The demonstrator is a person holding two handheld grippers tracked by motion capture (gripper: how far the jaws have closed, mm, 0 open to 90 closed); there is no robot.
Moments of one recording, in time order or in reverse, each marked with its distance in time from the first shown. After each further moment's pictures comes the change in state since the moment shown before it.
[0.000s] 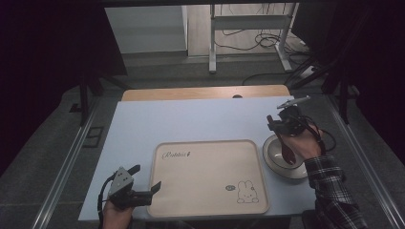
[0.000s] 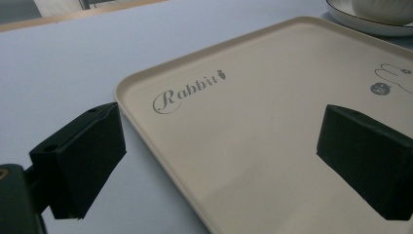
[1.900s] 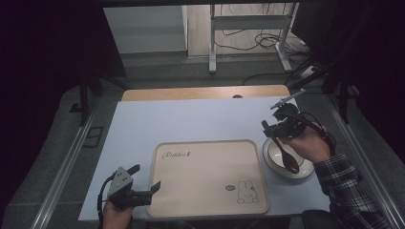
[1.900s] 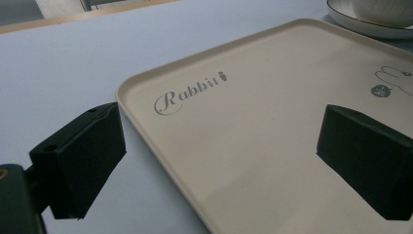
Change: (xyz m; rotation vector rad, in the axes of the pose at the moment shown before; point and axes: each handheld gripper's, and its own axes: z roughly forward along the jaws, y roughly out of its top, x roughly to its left) left arm 0.000 0.000 -0.001 -0.006 0.004 -0.005; right arm 0.047 0.027 -0.049 0.151 0.107 -0.049
